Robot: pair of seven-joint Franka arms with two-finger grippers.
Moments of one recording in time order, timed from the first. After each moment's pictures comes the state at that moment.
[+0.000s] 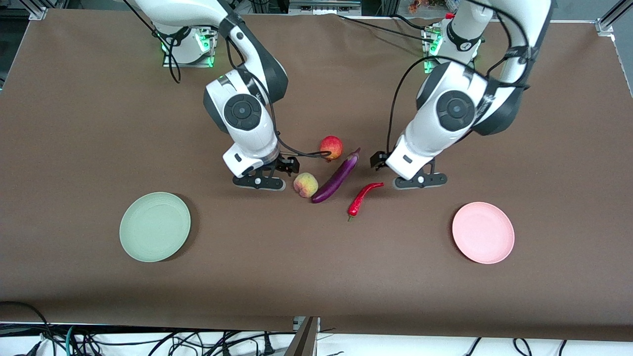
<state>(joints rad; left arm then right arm) -0.33 0.38 -0.15 -1.73 -0.08 2.11 -0.56 0.59 0.57 0.03 -1.53 0.02 2.14 0.72</state>
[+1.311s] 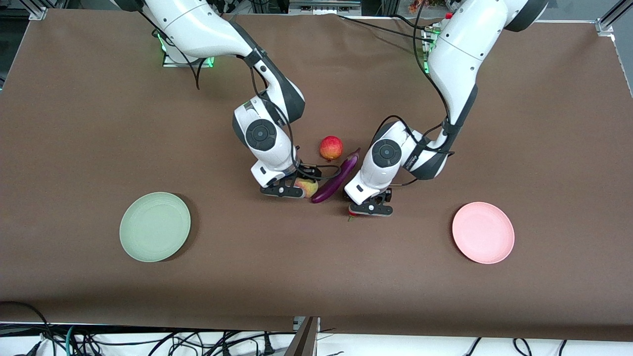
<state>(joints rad) -0.41 0.80 -0.15 -1.64 0.16 2.49 -0.56 0.62 0.74 0.06 -1.53 0.15 2.35 0.69</state>
